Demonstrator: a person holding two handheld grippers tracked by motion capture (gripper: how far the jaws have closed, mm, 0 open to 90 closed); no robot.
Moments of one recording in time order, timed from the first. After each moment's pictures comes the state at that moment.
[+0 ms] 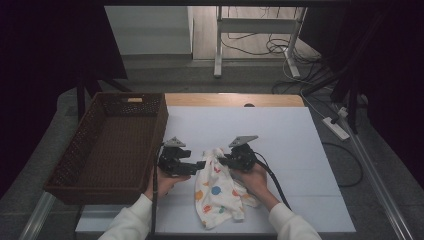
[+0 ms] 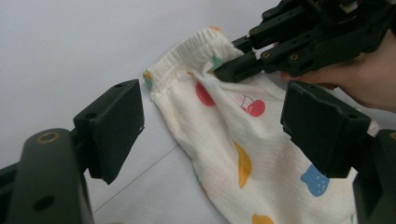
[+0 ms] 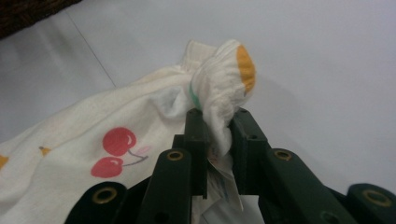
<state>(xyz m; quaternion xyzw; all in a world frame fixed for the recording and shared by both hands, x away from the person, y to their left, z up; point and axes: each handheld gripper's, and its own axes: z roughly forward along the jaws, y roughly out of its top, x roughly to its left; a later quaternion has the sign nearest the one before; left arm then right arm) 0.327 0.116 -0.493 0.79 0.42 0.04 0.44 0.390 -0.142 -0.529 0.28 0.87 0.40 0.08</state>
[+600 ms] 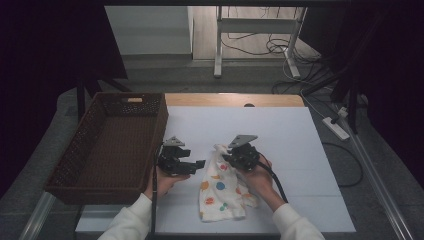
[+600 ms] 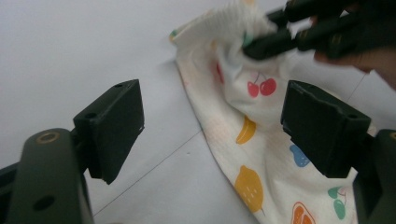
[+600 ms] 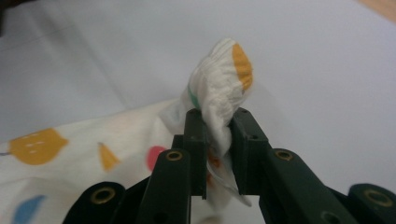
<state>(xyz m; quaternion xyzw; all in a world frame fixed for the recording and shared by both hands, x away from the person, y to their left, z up) 0.328 0.118 -0.492 0.79 0.43 0.05 0.44 0.371 -0.134 -0.502 0.25 0.89 0.36 0.16</state>
